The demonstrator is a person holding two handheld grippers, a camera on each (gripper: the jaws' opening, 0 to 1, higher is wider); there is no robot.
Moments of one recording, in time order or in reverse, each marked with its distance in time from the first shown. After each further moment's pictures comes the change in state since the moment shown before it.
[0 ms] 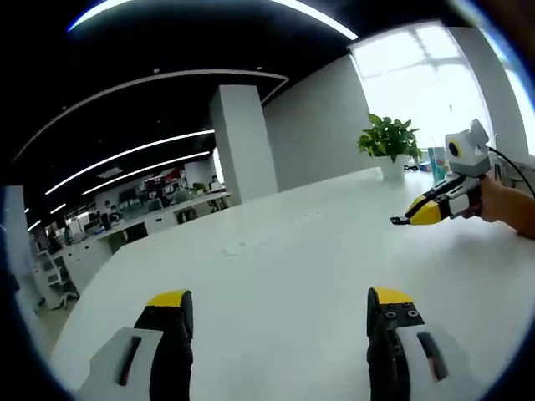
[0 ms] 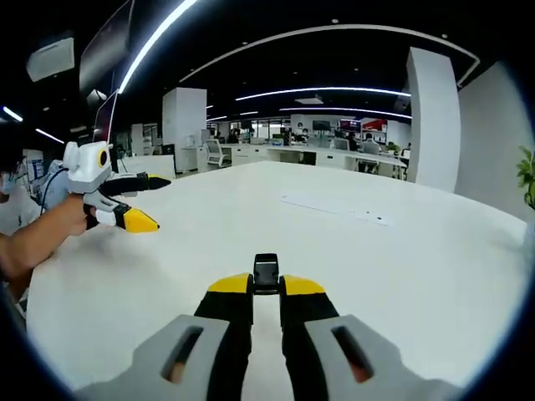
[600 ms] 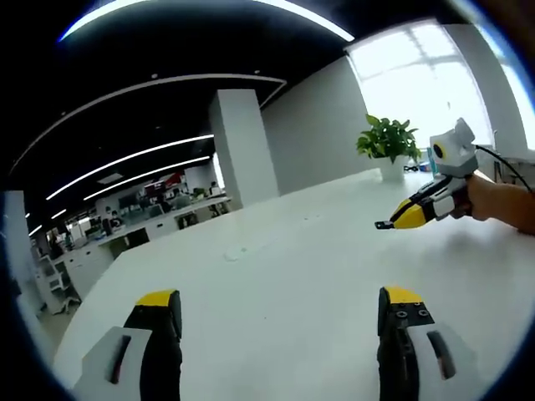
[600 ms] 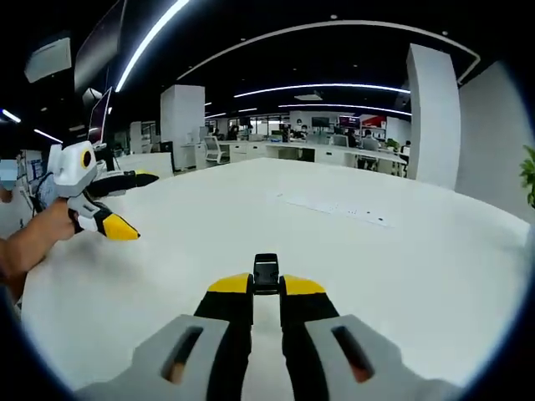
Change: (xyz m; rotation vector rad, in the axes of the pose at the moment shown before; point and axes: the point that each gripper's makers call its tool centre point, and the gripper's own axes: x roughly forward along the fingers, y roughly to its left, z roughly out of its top) left arm 0.002 -0.002 0.004 0.019 -0.022 0.008; right arm 0.024 -0.012 0.002 0.006 0.024 0.000
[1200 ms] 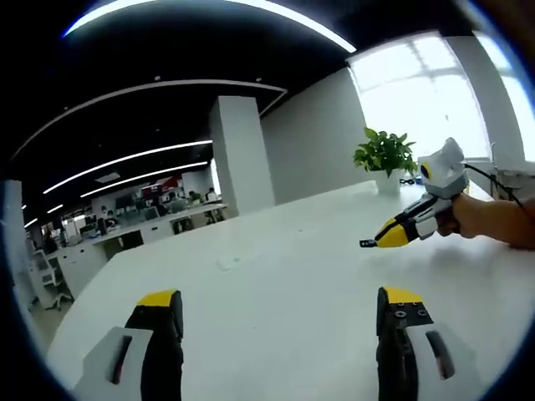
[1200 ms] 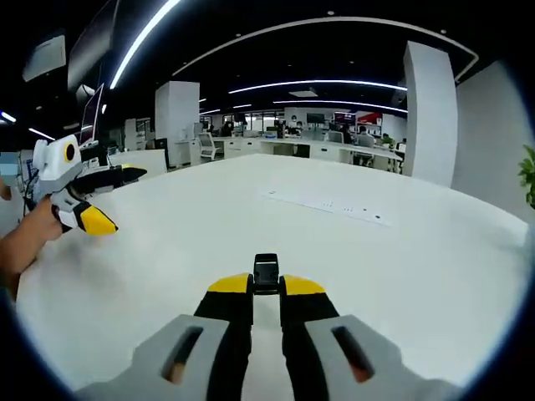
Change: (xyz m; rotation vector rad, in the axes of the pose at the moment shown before) left arm -0.001 -0.008 0.012 -0.040 -0.043 -0.031; right arm 0.011 -0.010 -0.003 -0.001 0.016 -0.032
